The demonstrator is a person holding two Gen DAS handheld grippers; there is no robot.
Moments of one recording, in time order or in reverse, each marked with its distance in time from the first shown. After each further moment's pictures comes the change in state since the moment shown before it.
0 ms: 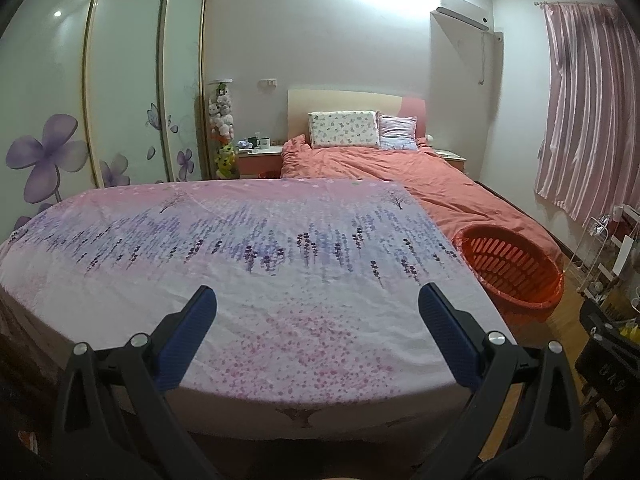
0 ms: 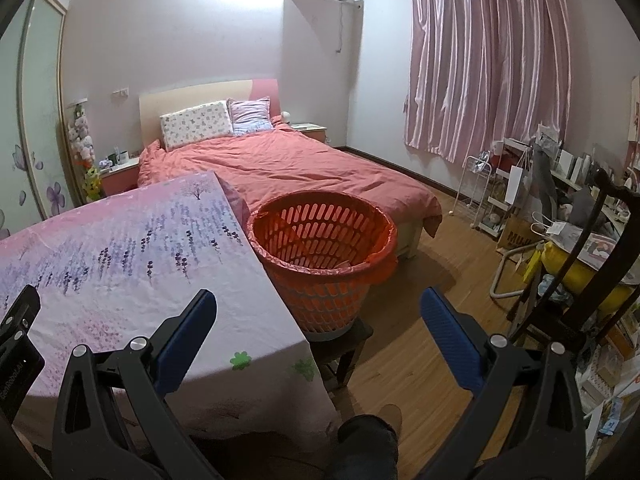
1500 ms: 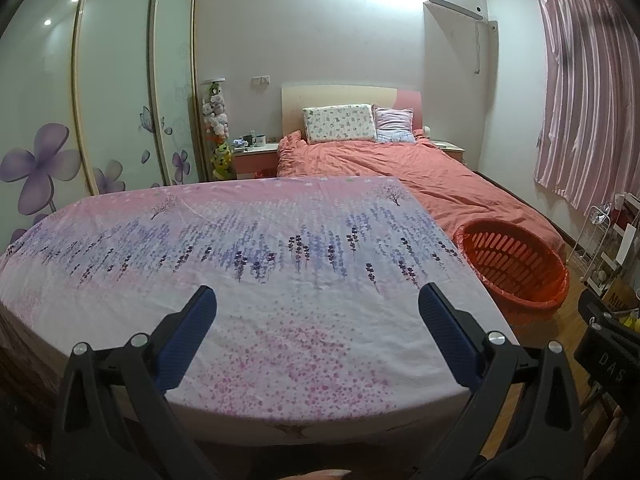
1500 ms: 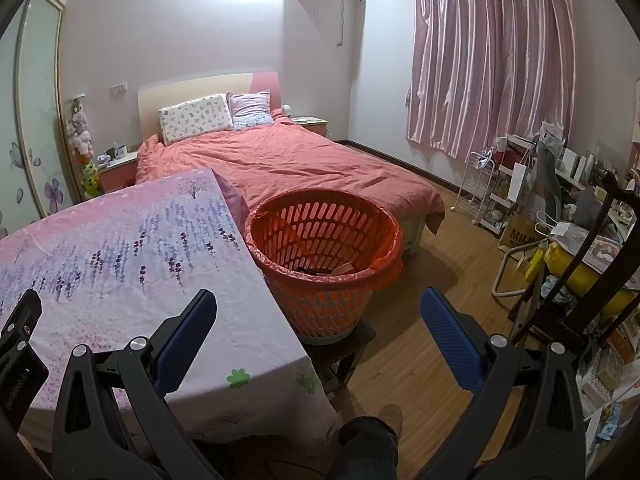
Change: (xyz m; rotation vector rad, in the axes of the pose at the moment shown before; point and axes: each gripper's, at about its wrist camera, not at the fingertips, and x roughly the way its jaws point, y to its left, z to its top) left arm 0.021 -0.012 0.010 0.036 0.021 0.002; right arm 0.017 -0.002 0.010 -0.003 0.025 0.001
